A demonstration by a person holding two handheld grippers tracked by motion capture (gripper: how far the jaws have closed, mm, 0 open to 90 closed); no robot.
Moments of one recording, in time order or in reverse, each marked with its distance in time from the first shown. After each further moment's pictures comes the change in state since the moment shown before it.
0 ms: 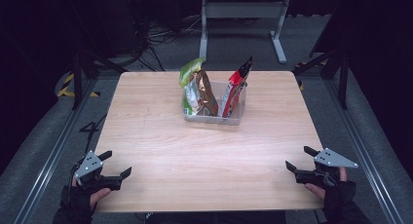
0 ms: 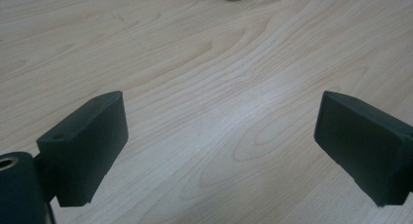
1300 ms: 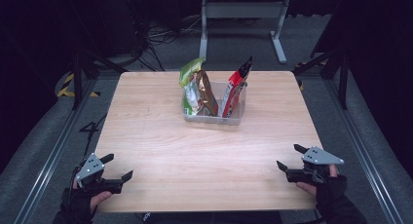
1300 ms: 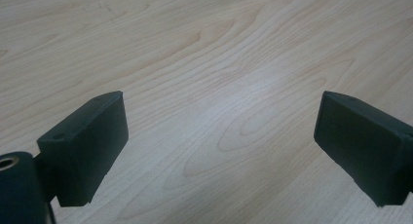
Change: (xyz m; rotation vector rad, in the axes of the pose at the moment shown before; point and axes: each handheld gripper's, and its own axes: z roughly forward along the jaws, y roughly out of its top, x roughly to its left) left arm -0.005 -0.002 -0.002 0.028 -0.012 0.003; right arm 0.015 0.012 0.017 0.031 0.040 -0.085
